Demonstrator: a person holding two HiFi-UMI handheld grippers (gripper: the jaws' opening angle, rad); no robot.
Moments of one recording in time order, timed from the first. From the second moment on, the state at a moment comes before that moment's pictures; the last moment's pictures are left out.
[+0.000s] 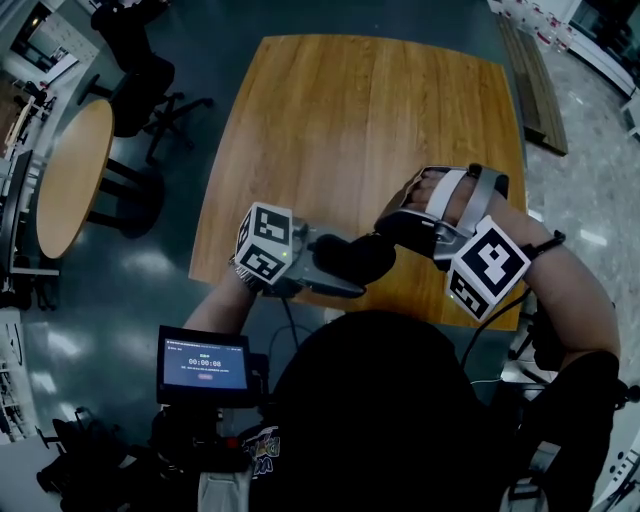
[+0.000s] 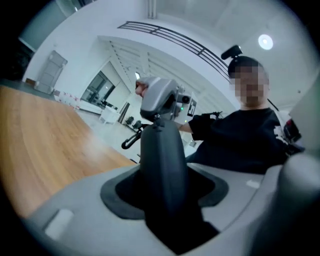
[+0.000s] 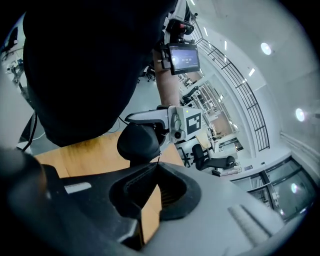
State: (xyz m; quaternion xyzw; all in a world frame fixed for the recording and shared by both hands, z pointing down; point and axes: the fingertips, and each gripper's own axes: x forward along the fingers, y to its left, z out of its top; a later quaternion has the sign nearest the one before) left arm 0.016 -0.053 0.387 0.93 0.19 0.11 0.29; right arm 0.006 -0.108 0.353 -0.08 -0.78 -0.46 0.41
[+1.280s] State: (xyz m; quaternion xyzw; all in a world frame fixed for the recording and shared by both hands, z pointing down) left arm -0.008 -0.032 0.423 0.90 0.21 0.37 0.14; right arm -0.007 -0.069 0.373 -0.18 -0.72 -0.52 0.43
